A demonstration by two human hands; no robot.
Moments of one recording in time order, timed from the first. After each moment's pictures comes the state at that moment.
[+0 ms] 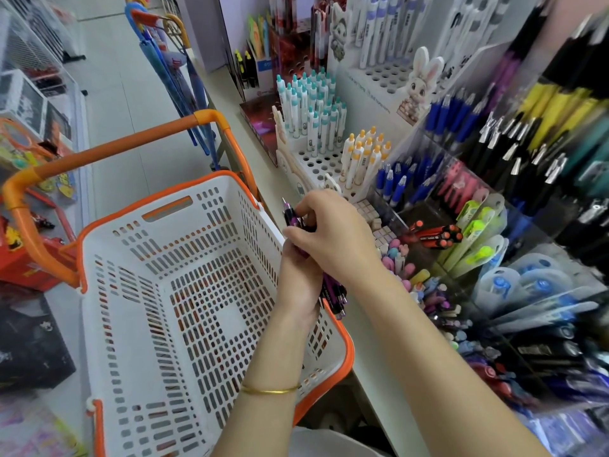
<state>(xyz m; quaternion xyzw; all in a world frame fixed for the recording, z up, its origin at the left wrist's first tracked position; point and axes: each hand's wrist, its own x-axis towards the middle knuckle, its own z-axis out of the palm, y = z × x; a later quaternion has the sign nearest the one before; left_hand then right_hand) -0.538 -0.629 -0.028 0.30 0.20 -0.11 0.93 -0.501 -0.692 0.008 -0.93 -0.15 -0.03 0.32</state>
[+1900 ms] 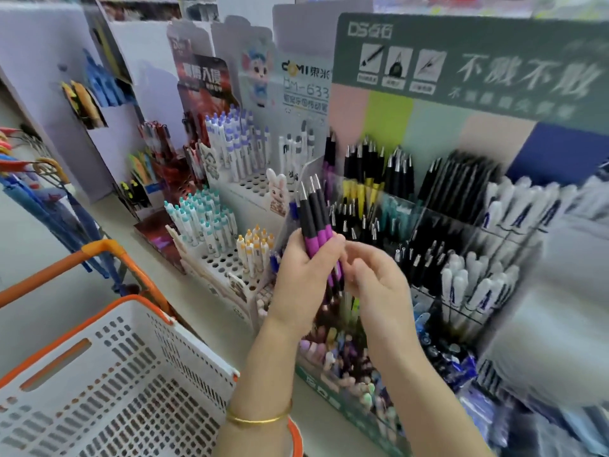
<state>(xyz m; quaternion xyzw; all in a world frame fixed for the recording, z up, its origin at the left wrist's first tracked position) -0.511 -0.712 0.075 0.62 -0.16 -0.09 0.76 -0.560 -0.797 0.069 -0.69 0.16 -0.23 0.67</state>
